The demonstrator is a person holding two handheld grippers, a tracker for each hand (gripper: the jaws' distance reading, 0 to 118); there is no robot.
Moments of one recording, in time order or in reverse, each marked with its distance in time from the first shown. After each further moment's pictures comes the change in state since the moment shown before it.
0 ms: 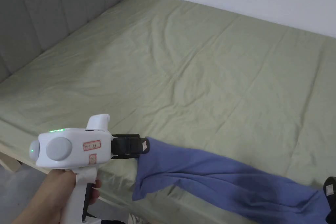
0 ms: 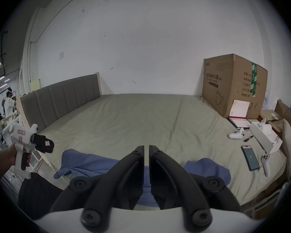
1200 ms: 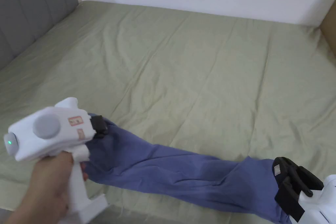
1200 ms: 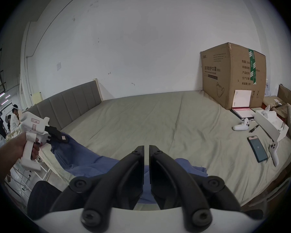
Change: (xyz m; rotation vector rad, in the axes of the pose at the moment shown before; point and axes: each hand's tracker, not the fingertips) left arm 0.163 0.038 -0.020 0.224 0.370 0.045; right arm 0.021 0.001 0.002 0.023 0.030 -0.114
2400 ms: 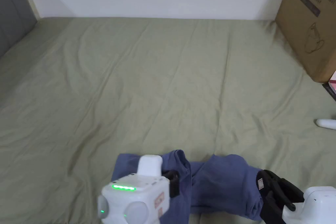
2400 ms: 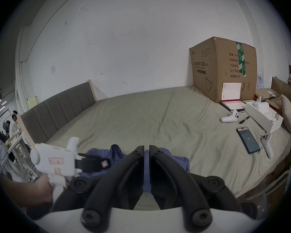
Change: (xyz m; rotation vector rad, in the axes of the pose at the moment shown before) left arm 0.122 -0.196 -0.100 -0.126 -0.310 -0.519; right arm 0.043 -0.015 0.030 -0.028 -0.040 -0.041
